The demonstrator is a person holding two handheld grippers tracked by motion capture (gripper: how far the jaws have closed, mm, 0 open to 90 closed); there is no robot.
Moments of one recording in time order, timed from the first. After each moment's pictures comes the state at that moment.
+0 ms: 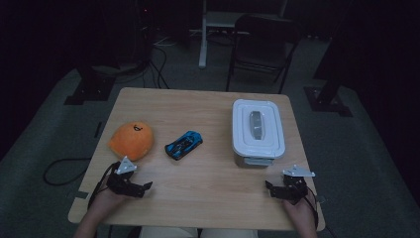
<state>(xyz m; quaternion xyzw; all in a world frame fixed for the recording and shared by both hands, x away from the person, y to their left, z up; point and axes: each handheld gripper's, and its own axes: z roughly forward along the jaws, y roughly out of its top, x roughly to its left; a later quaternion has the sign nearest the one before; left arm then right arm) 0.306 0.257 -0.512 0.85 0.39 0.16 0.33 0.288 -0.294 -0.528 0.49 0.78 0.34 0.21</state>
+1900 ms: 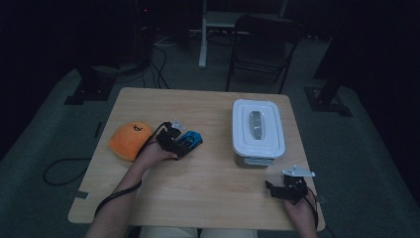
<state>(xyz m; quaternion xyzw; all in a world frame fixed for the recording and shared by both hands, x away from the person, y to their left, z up) 0.450 0.138 -0.494 0.89 0.34 0.12 0.29 0.288 -0.294 -0.528 0.49 0.78 0.34 0.21</state>
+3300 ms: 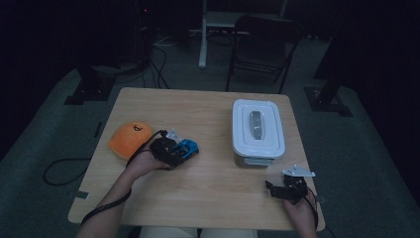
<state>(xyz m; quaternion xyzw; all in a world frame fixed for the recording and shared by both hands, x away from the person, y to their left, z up) 0.400 0.152 -0.475 0.92 0.28 0.10 0.27 0.288 -0.294 -0.528 0.49 0.78 0.34 0.21</state>
